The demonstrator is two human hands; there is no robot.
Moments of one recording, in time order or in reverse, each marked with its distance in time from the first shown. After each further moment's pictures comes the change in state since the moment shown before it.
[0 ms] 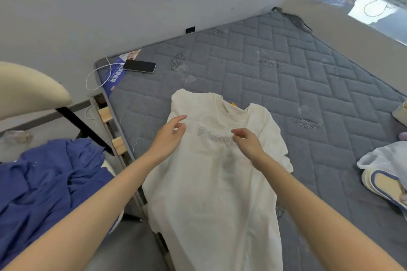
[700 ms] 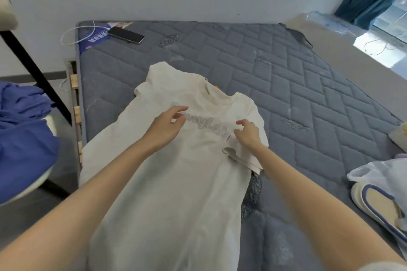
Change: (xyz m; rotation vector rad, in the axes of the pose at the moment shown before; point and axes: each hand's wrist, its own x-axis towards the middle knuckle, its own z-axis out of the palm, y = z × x) left_hand -0.017 -0.052 0.158 -0.034 0.137 0.089; right_hand 0.103 0.153 -0.053 -0.459 0.055 -0.147
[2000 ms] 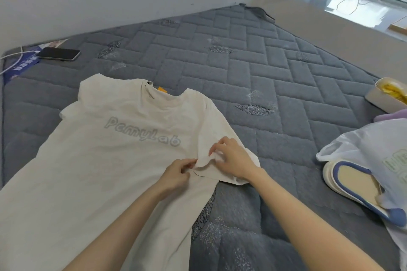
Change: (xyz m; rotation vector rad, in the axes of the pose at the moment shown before) left_hand 0.029 -0.014 0.225 0.149 -0.361 -0.098; right_hand 0.014 0.159 -0.050 -0.245 -0.121 -0.463
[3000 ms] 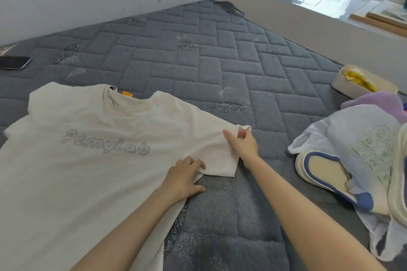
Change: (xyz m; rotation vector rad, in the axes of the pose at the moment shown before) left_hand 0.033 0.050 0.062 0.659 -0.134 0.227; right_hand 0.000 0.091 -0.024 0.716 0.418 0.832
